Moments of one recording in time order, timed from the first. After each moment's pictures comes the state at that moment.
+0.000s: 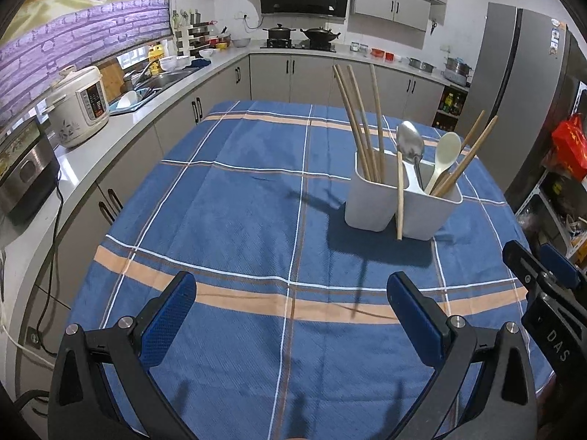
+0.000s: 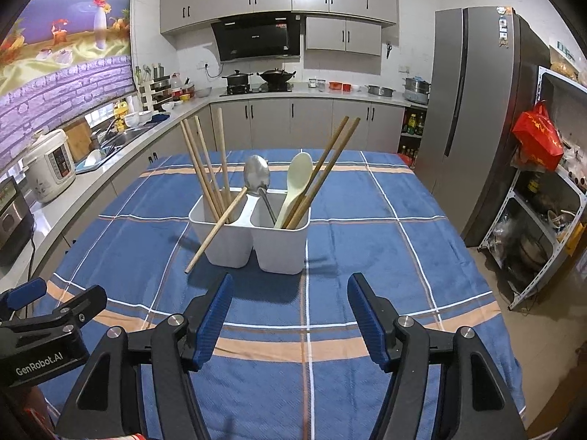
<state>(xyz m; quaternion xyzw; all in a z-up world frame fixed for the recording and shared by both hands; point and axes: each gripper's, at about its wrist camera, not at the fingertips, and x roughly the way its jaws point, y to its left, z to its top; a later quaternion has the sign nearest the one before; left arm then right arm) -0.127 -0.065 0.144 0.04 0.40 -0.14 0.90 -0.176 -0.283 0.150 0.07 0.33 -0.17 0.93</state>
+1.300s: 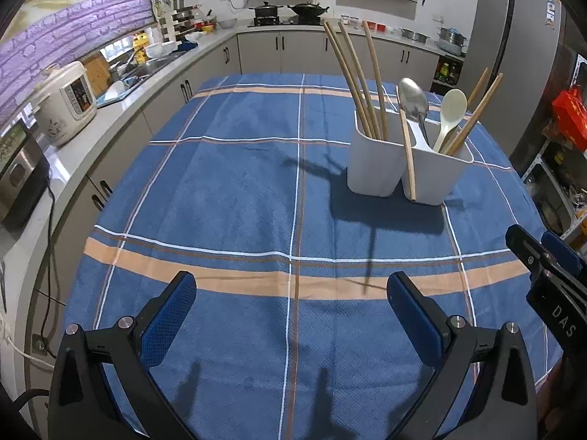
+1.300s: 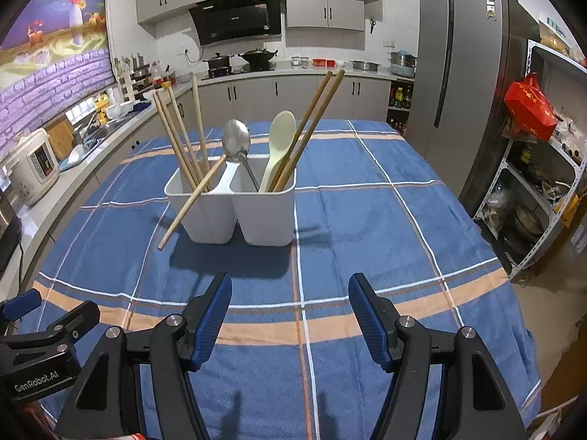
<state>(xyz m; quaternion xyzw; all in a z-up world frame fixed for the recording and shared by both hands) -0.124 -0.070 0.118 0.08 0.44 -0.14 0.88 -0.171 -0.292 0.122 0.10 0.36 -0.19 0.91</state>
